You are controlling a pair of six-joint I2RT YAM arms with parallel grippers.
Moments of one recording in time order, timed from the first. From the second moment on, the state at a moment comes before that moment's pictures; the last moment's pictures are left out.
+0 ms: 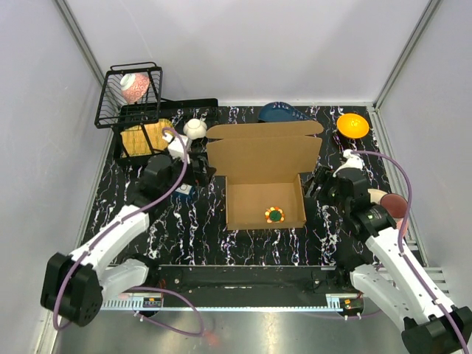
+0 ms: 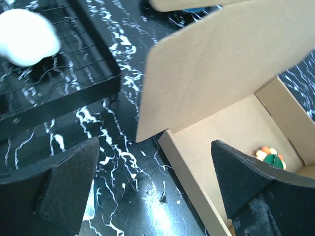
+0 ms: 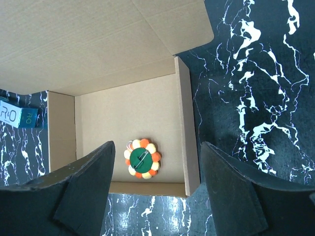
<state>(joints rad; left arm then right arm) -0.39 1.01 0.61 0.12 0.10 -0.24 0.36 0.76 0.68 -0.48 0.09 0.58</state>
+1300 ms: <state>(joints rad) -0.24 1.44 0.80 0.53 0.67 -0.09 0.36 0.69 0.65 -0.48 0.03 0.57</state>
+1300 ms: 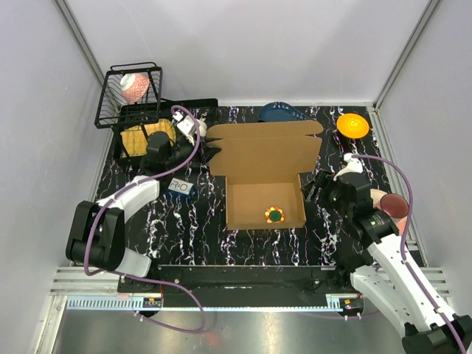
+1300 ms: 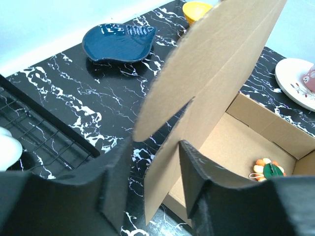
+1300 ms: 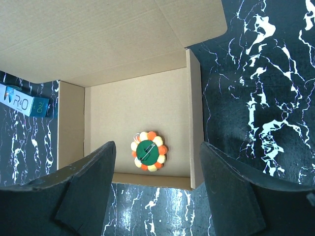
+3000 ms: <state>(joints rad) -0.36 1.35 0.69 0.56 0.52 -0.17 0.36 1.16 0.49 -0.18 0.13 0.76</state>
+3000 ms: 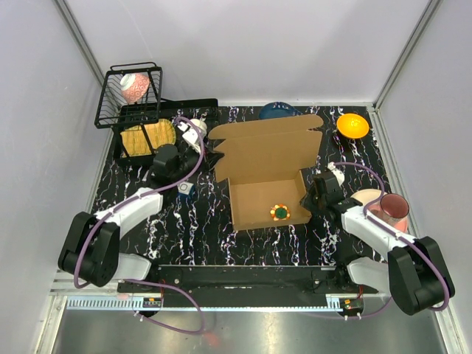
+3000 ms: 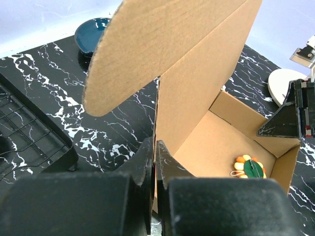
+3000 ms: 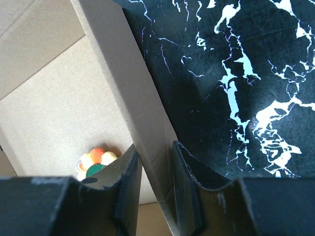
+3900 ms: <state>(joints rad) -0.76 1.37 0.67 0.59 -0.57 -0.39 0.36 1.12 0.48 -0.17 0.10 0.80</state>
